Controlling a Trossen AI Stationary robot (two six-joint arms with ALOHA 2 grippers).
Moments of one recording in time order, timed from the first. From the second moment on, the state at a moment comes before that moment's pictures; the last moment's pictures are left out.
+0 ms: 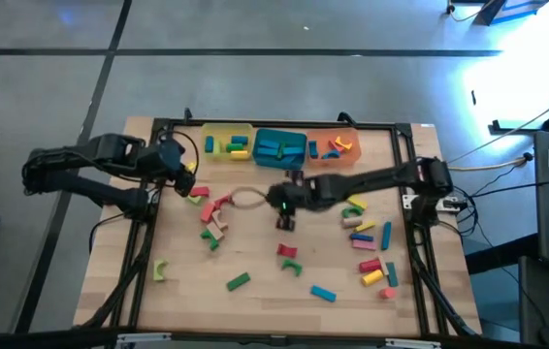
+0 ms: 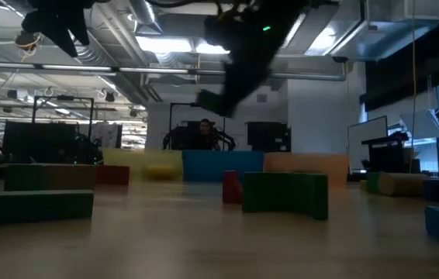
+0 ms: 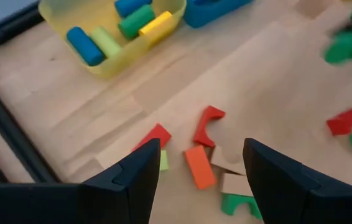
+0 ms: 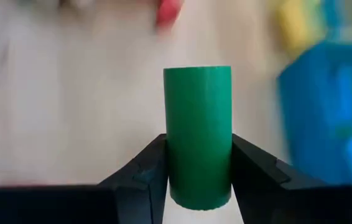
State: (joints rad) left arm 0.03 0.92 1.15 -1.30 -0.34 -0.81; right arm 0.06 1.88 1.49 -0.58 0.30 0.07
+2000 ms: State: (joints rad) left arm -0.12 1.03 0.89 -0.87 -0.35 -0.86; right arm -0.41 2.26 1.64 0.42 -0.04 0.07
